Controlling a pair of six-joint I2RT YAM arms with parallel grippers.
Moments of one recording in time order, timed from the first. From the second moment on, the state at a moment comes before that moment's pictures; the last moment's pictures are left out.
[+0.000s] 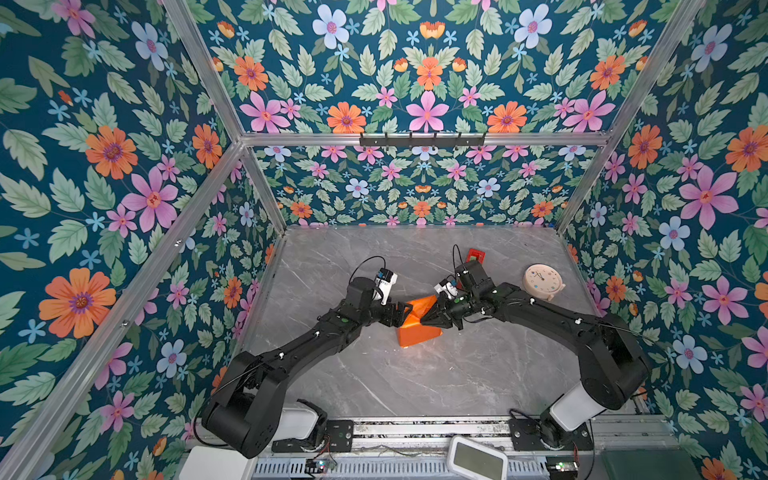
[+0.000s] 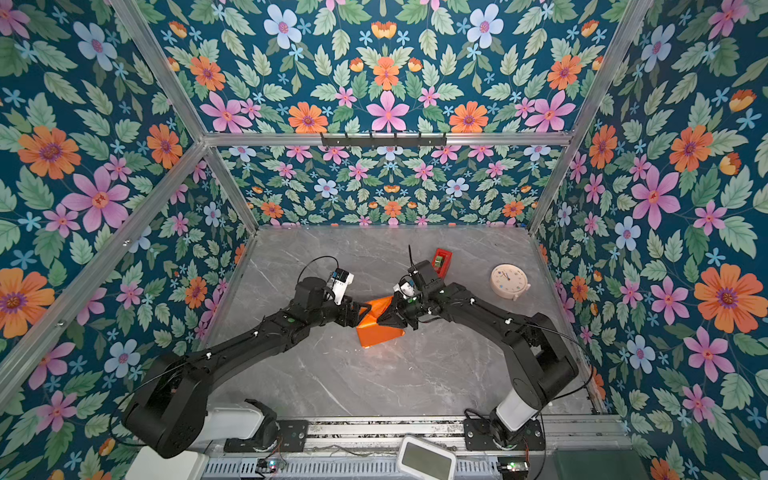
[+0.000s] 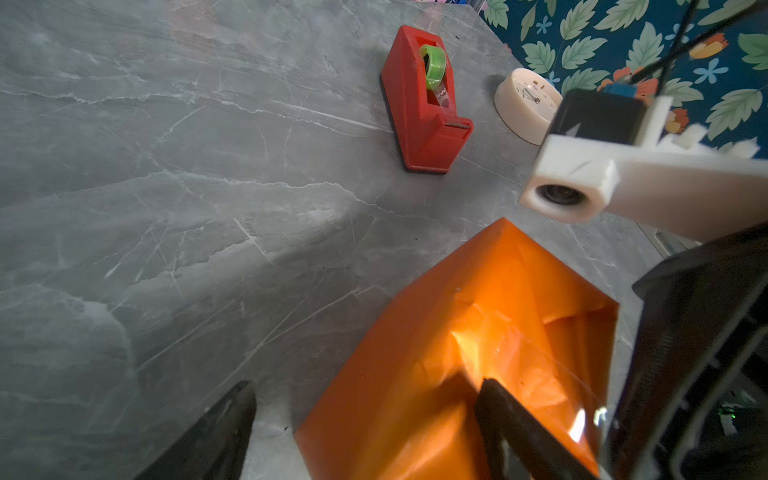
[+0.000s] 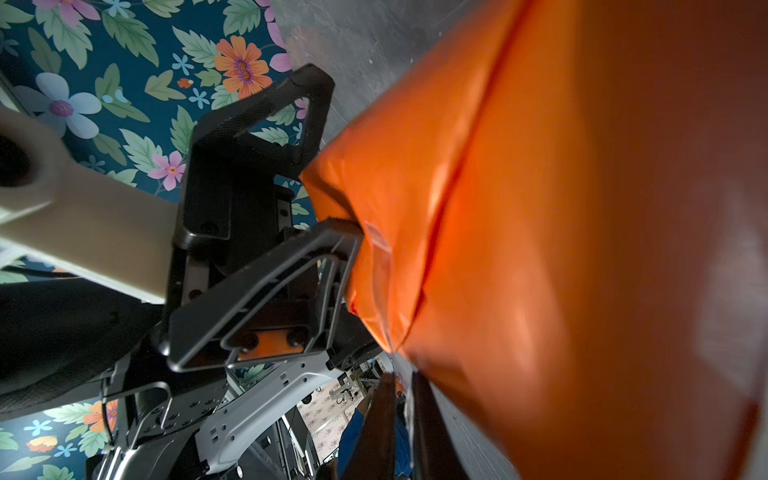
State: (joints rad) left arm -0.54 1.35 0.68 0.06 0.30 -0.20; right arm 0.58 1.61 1.05 -0.32 -0.84 1.06
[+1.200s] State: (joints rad) left arm -0.54 1.35 0.68 0.07 0.30 -0.20; right arm 0.57 1.62 1.03 -0.36 -0.83 1.10
